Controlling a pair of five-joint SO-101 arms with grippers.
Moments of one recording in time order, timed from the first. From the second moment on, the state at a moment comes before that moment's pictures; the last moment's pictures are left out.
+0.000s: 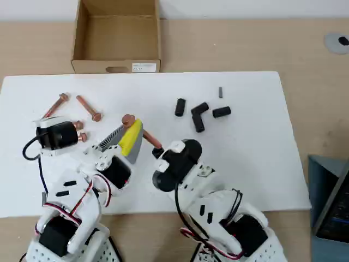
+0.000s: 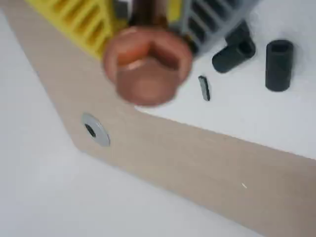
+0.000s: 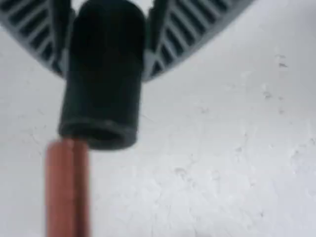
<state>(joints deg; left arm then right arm) 25.6 -103.8 74.5 38.8 30.6 -43.4 -103.6 78.5 61.9 -0.7</state>
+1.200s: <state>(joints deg) 32.2 -104.1 77.0 43.5 27.6 -43.3 -103.6 78.5 60.6 0.2</state>
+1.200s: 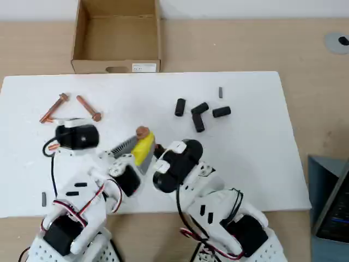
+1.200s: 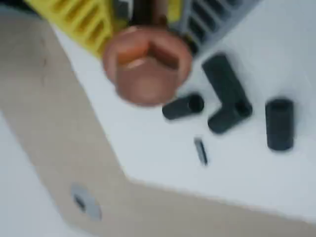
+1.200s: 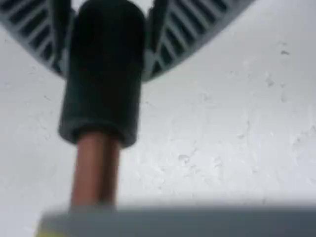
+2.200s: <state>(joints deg) 28.2 -104.1 70.2 56.6 19.4 -43.2 -103.6 78.4 60.6 1.9</state>
